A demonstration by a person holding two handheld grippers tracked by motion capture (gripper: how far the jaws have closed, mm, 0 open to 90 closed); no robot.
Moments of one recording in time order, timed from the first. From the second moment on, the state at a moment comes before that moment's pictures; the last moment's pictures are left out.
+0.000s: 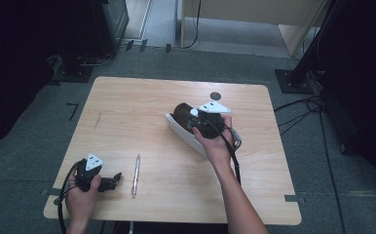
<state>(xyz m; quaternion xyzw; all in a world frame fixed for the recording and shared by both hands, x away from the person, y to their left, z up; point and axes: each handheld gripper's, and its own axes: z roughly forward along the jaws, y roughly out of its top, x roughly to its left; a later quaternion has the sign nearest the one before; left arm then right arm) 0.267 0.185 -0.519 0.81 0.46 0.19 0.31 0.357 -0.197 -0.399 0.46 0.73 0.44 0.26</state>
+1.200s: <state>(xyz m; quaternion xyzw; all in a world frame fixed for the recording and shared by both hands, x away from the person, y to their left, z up) 0.266 0.185 -0.519 0.81 0.47 0.19 0.31 0.373 -0.201 -0.431 0.47 0.76 0.40 0.19</state>
